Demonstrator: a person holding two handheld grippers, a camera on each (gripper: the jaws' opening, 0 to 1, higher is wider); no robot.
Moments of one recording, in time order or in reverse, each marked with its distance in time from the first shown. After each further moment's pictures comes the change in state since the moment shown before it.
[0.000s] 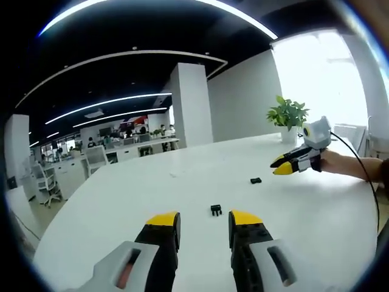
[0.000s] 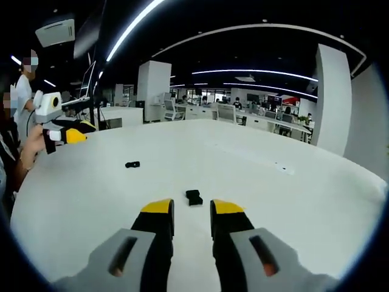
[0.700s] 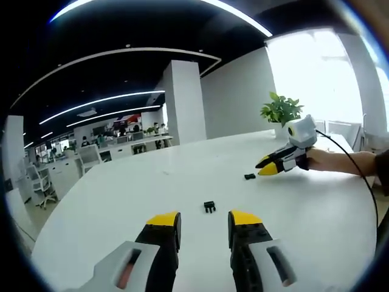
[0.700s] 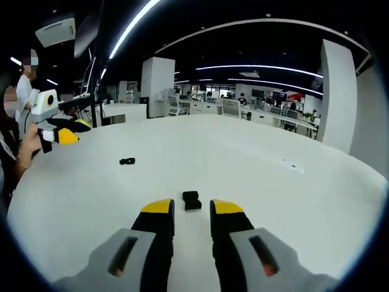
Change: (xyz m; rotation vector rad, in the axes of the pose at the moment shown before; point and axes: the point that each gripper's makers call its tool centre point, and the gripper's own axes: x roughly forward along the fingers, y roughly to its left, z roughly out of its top) left arm 0.005 -0.007 -0.007 0.008 0.021 -0.046; right arm 0.028 -0.005 -0.009 0.005 0.034 0.039
